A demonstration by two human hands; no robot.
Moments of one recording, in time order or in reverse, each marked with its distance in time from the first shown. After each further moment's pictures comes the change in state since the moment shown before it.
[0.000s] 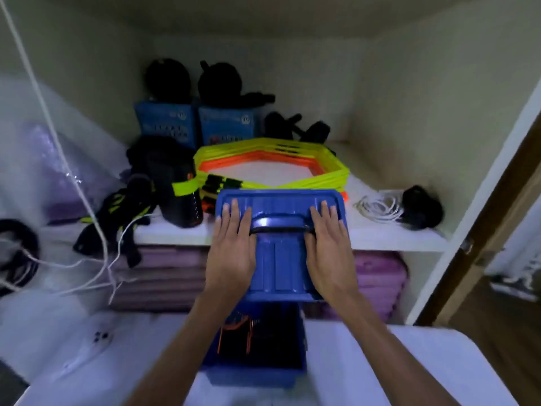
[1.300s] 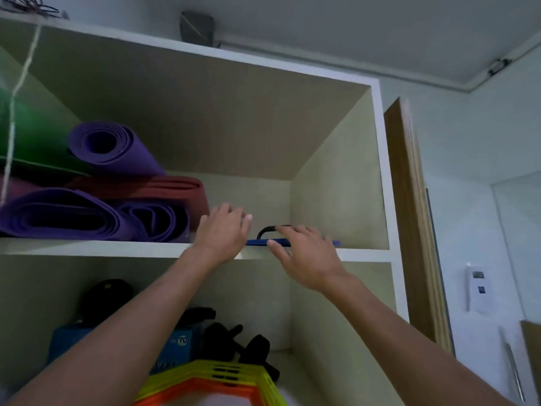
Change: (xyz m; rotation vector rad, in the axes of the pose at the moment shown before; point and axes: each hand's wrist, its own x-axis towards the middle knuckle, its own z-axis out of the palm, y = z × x) left_hand 0.301 0.158 -0.289 -0.024 0.386 0.228; right_hand 0.226 -0.116 -0.311 -0.400 0.291 -0.221
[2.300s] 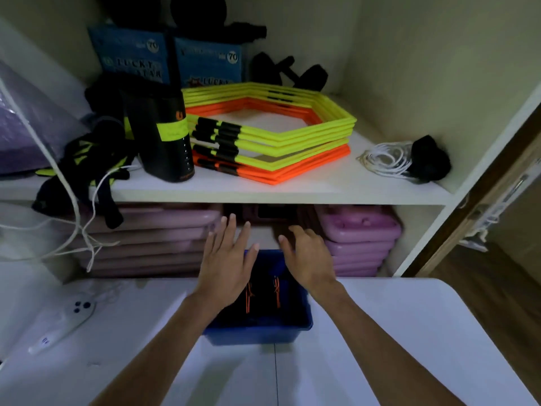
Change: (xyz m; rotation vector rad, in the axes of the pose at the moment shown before) left_hand -0.520 -0.125 0.175 -0.137 -0.713 -0.264; right_hand -0.391 -0.102 0.319 0.273 -0.626 0.395
